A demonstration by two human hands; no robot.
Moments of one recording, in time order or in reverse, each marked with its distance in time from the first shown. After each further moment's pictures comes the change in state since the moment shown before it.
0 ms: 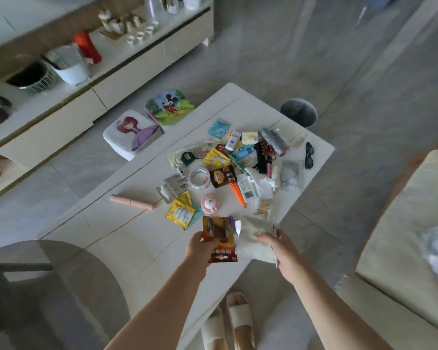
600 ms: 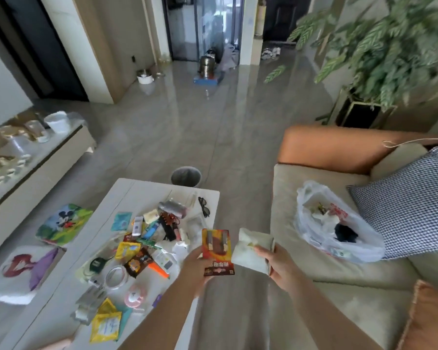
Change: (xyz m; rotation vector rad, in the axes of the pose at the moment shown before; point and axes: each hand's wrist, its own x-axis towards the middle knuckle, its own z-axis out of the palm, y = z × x) left_hand -0.171 0.063 0.181 0.176 -0.634 0.185; right_hand -0.144 -0.045 -0.209 0.567 0.265 -0.212
